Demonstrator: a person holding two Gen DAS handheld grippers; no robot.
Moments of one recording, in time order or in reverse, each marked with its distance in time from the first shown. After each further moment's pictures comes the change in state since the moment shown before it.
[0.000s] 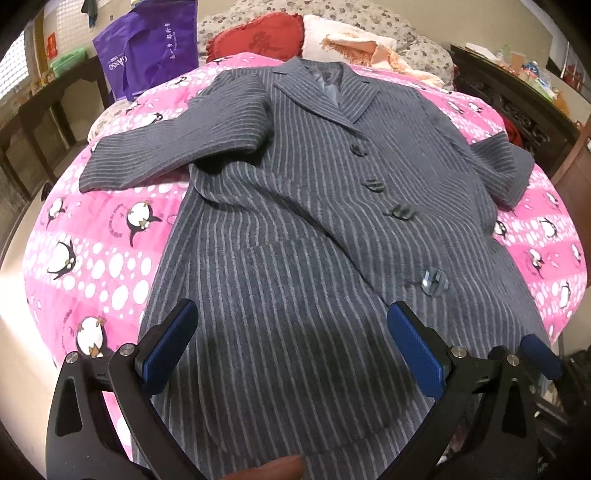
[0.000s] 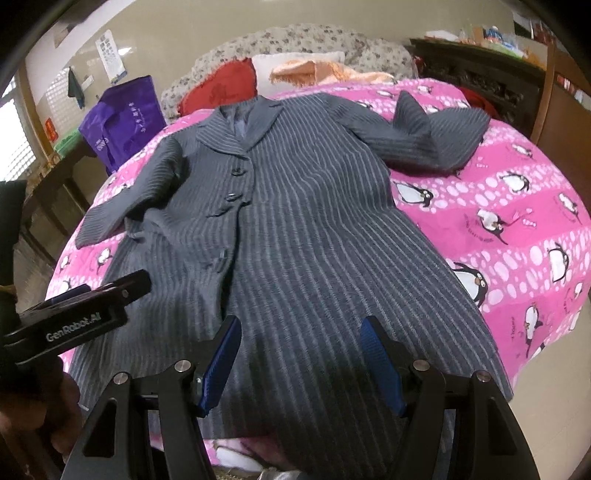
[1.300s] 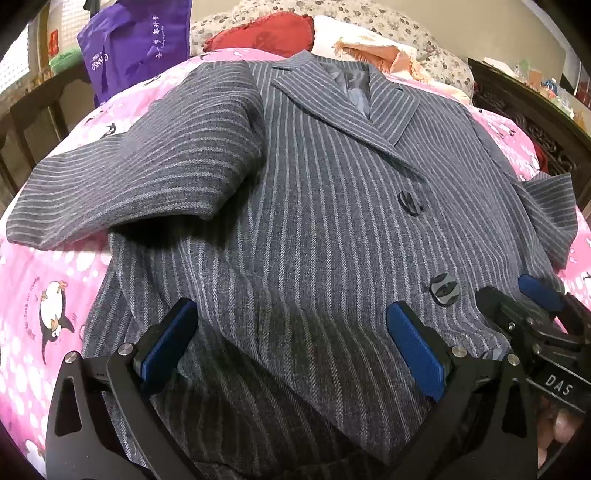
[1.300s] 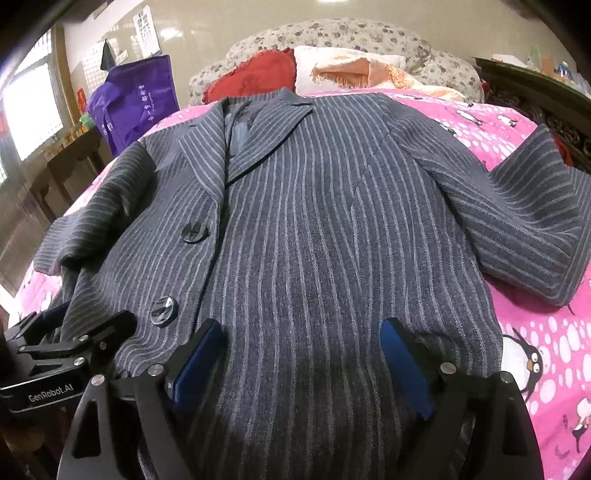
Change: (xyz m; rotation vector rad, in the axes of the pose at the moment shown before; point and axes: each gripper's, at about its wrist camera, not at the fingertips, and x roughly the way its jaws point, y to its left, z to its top) left arm 0.113 0.001 0.064 -0.038 -0.056 -0.005; right arm 0.157 -0.006 0.121 -0.190 -0.020 0.090
